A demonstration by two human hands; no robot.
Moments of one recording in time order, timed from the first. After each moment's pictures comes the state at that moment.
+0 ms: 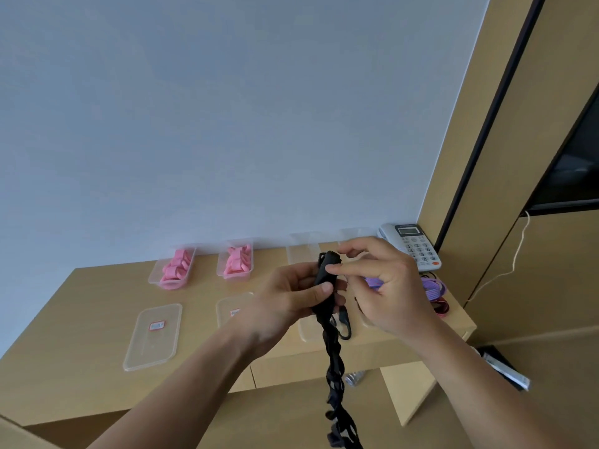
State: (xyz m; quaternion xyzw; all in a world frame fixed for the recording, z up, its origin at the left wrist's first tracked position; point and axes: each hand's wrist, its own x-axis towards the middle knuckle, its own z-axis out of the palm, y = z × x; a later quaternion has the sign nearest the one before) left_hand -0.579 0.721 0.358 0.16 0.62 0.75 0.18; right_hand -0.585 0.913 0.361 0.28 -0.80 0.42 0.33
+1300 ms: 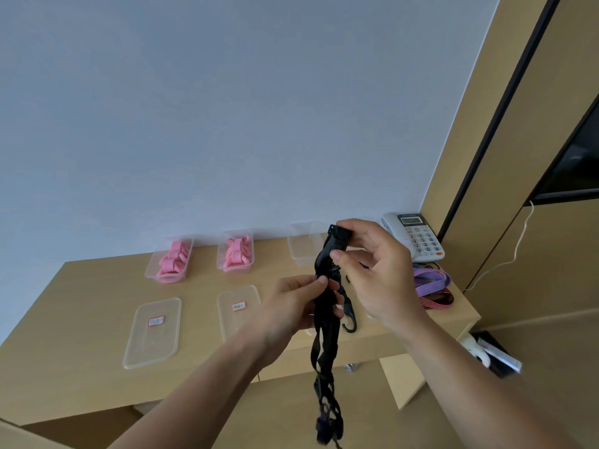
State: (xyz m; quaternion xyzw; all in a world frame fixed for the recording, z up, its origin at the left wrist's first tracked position) left_hand -0.598 0.713 0.324 0.03 0.62 0.76 0.20; right_hand -0.608 0.873 0.353 0.13 -0.75 0.61 0.23
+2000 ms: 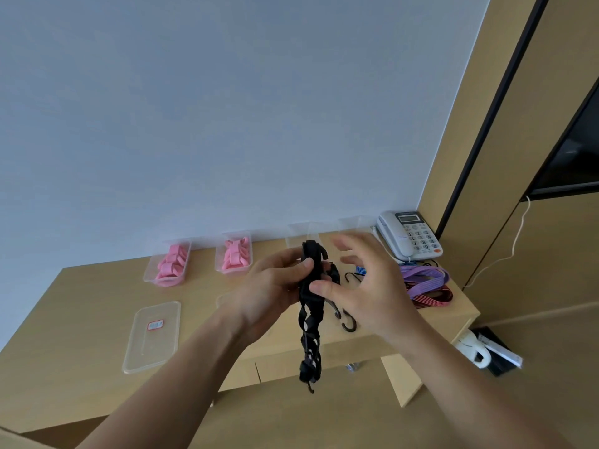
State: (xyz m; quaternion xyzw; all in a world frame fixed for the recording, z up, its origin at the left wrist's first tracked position) left_hand -0.617 0.692 0.344 0.11 0.55 0.80 0.21; right_hand -0.594 0.874 0.349 0.15 -0.83 0.51 0.19
